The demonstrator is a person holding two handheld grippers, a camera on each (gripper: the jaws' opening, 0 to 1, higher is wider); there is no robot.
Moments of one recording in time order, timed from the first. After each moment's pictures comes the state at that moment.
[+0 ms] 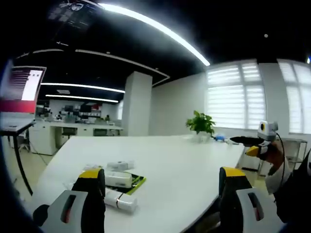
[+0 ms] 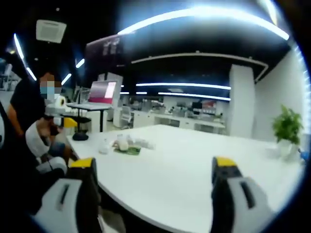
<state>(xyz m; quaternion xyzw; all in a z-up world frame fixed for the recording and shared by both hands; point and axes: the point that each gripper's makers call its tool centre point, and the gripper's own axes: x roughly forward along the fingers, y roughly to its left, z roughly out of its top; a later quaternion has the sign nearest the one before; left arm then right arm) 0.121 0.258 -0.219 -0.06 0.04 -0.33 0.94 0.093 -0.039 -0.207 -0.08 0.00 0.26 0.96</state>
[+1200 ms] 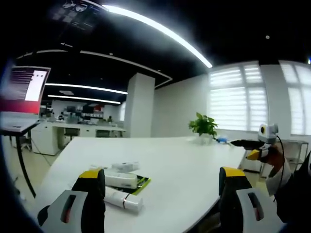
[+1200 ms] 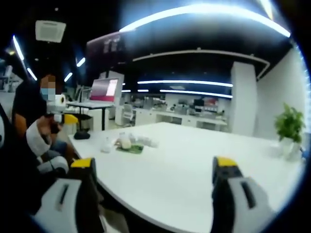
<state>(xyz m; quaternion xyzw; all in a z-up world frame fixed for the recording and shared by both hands) 0.120 0.266 -0.215 -0.06 0.03 -0.32 0.95 0.096 -0.032 -0.211 -0.09 0.01 0.27 0.96</state>
